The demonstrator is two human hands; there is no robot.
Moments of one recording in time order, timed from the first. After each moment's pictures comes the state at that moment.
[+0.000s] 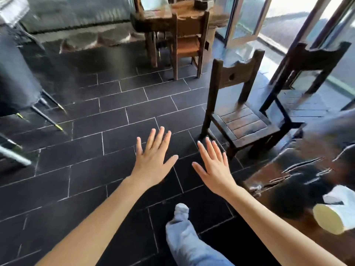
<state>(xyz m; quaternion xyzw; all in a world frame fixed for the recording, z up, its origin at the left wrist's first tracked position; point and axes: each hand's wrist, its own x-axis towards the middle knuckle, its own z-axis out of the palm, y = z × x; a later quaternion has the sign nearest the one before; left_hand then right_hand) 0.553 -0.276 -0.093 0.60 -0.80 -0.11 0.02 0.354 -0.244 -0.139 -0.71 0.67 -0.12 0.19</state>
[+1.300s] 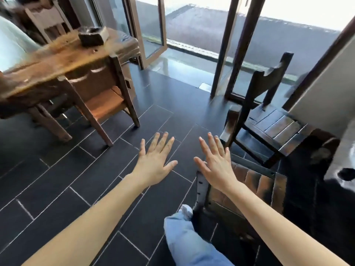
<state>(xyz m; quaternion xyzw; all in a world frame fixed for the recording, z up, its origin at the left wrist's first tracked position) 0.316 -1.142 -0.101 0.28 -0.95 -0.10 -0.09 0.167 -0.994 -0.134 -0.46 0.87 -0.17 0.12</state>
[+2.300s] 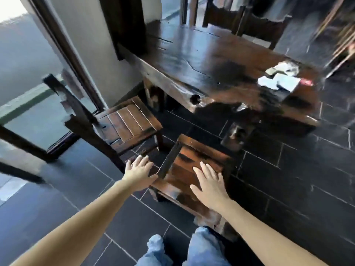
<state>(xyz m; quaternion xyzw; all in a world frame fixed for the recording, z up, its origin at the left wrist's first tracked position) -0.159 -1.227 -0.186 -0.40 -0.88 0.07 -0.27 0.043 -1.075 -0.187 0.30 0.92 -0.19 0.17</state>
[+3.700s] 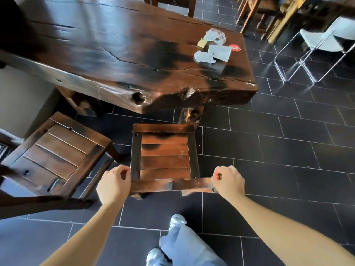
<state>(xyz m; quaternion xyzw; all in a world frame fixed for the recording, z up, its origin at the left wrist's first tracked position) -0.224 -1.106 -0.235 -0.36 -0.90 -0.19 -0.14 0.074 -0.990 -0.221 0.65 0.75 -0.14 0.01</state>
